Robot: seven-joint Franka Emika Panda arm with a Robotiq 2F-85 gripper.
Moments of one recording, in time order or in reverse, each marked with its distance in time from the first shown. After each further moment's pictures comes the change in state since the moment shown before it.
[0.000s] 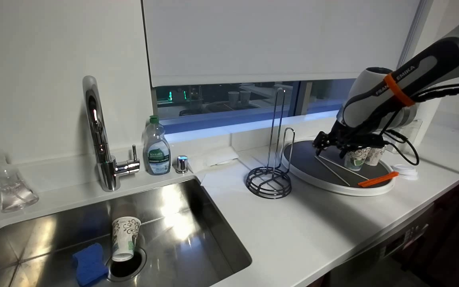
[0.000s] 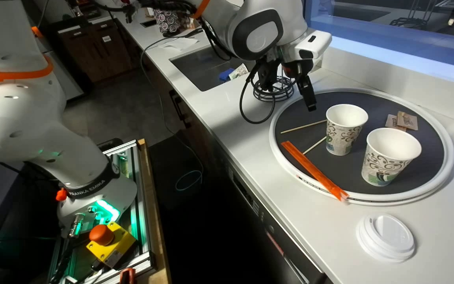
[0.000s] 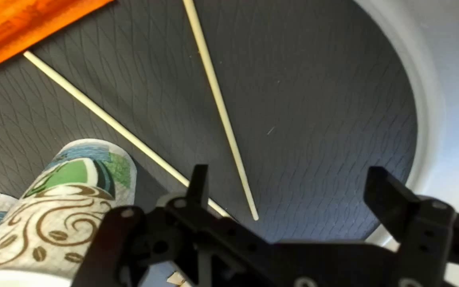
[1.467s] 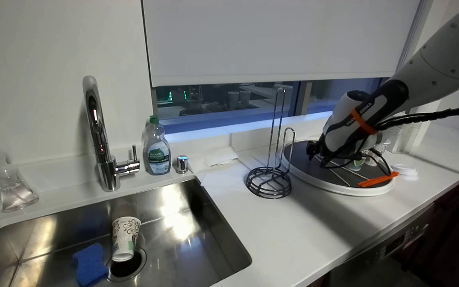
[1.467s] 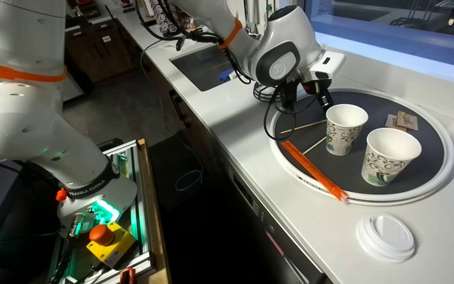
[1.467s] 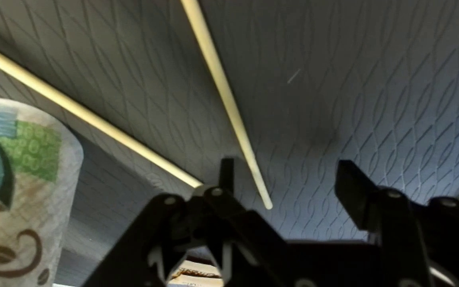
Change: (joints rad) arm 0.132 0.281 -0.157 0.186 0.014 0.203 0.083
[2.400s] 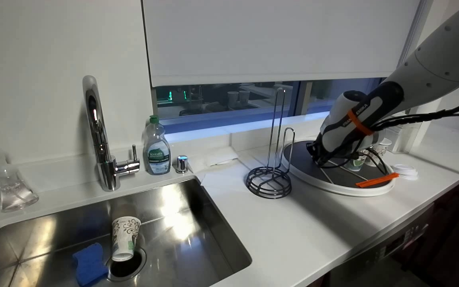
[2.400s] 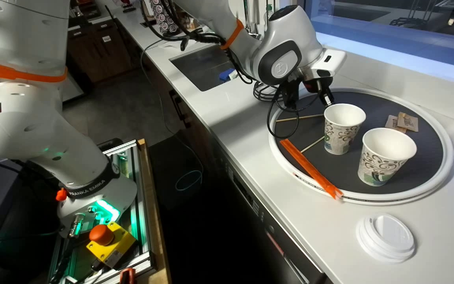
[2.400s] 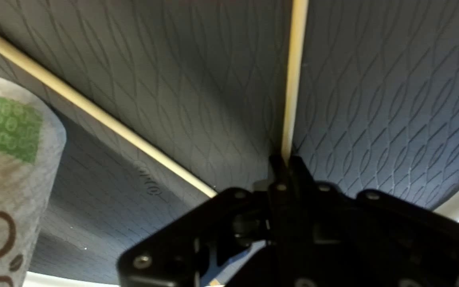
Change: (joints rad) arm 0.020 0.021 -0.015 0.028 0.003 0.001 -0.009
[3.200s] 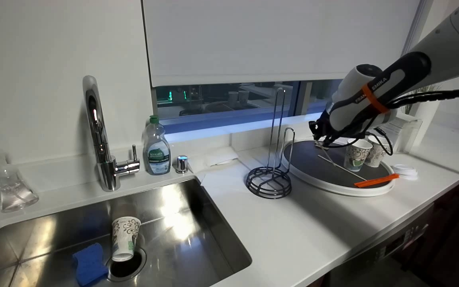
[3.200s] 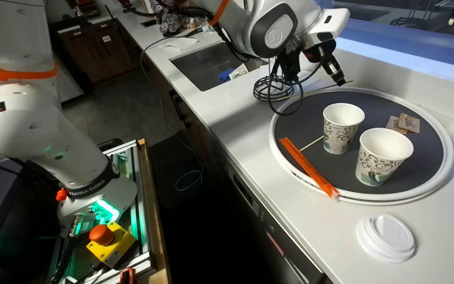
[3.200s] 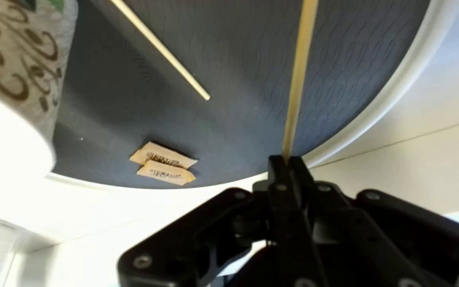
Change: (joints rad) arm 0.061 -0.172 -0.059 -0.062 -0.028 0.009 -0.029
